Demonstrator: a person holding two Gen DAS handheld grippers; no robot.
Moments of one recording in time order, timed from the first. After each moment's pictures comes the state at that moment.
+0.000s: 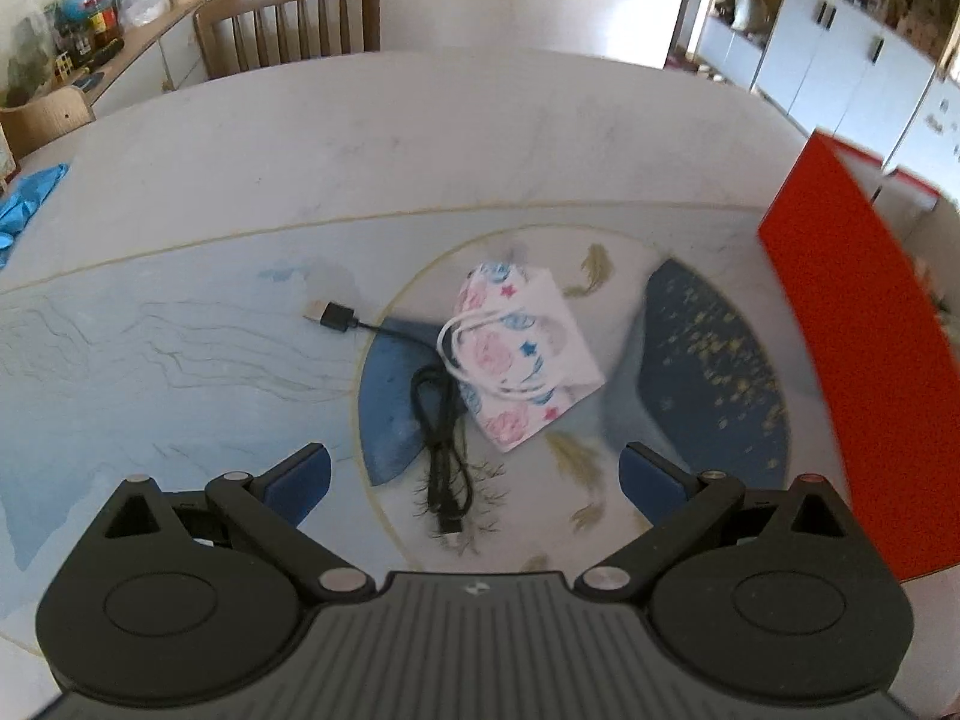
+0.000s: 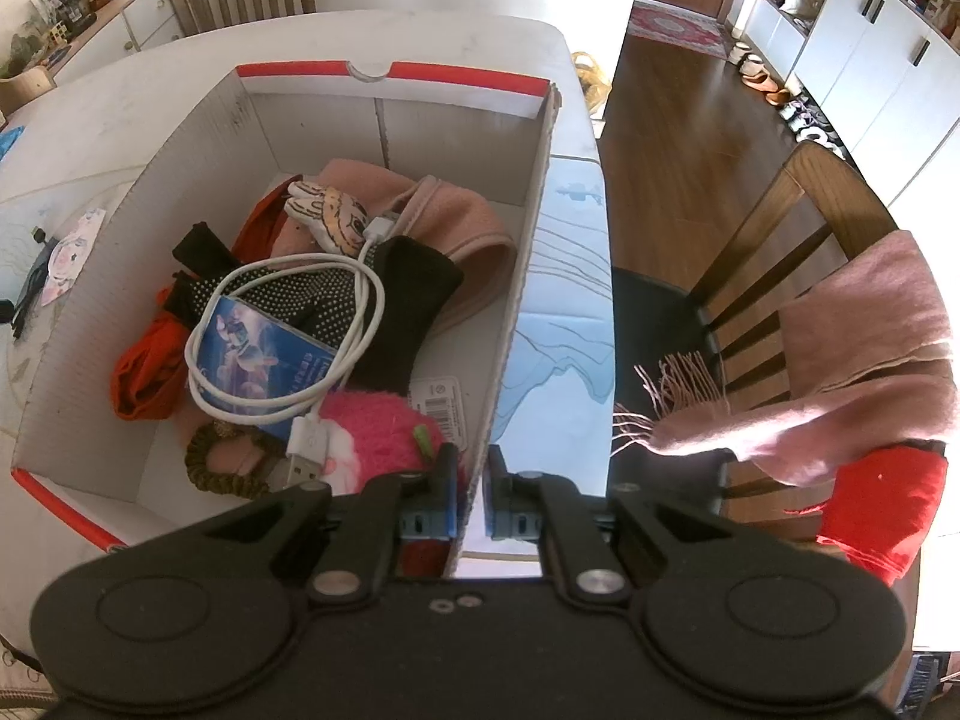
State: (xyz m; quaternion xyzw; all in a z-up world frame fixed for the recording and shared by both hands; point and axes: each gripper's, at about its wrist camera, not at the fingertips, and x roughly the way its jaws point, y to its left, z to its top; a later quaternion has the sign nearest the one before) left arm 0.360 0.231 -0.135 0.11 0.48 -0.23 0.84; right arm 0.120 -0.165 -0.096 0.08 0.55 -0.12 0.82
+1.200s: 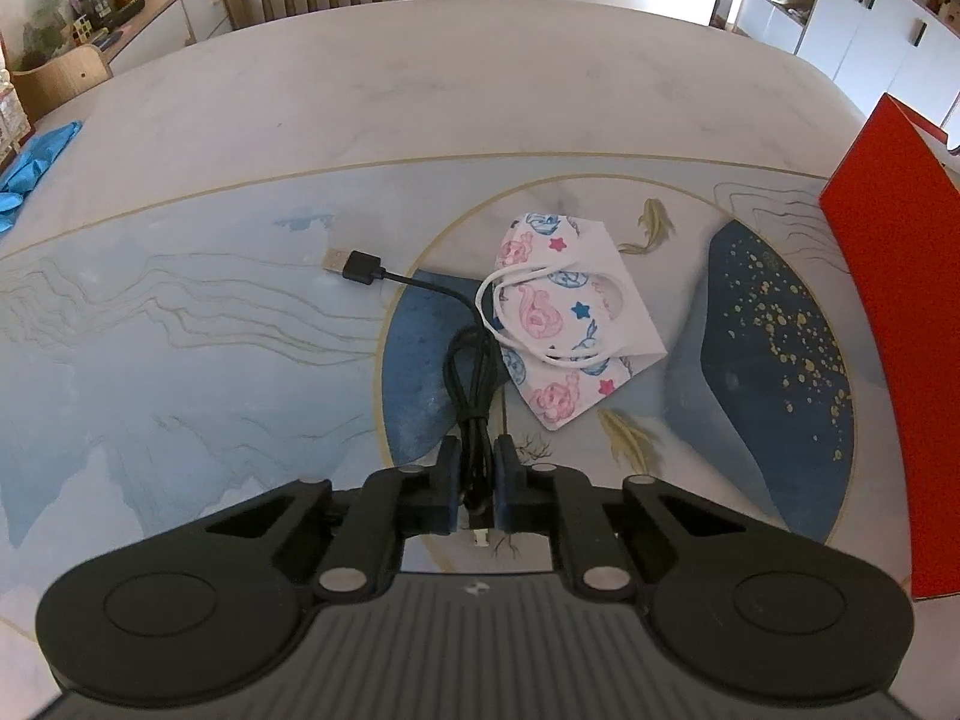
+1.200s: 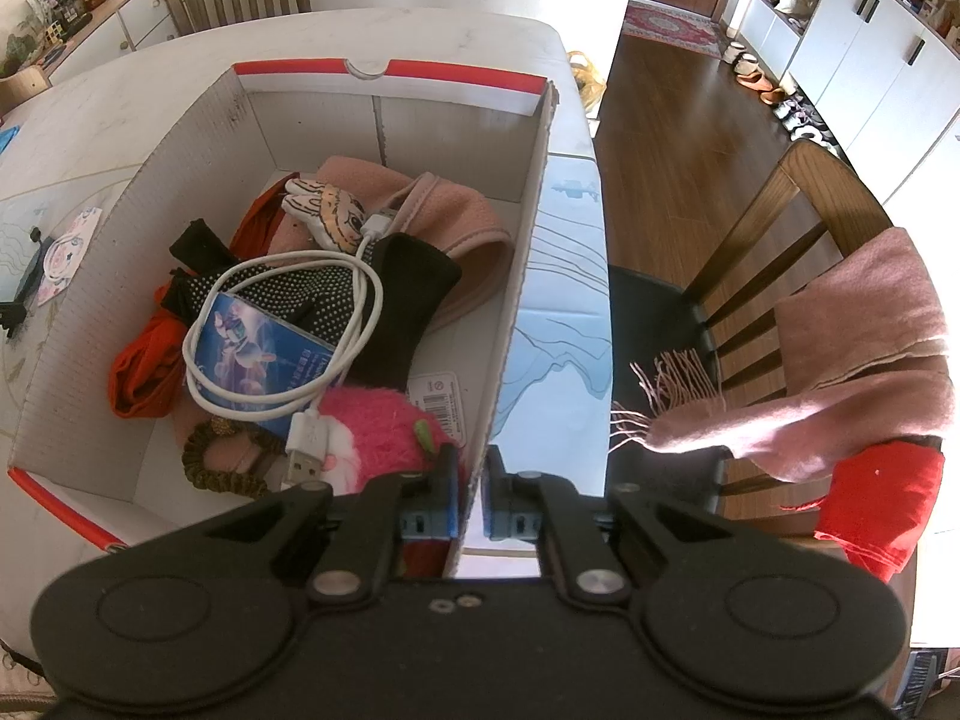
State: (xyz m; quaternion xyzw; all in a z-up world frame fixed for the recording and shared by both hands) left arm 0.374 0.230 -0.162 0.12 0.51 -0.19 0.83; right arm 0.120 -0.163 -0.096 0.08 0.56 -0.12 0.82
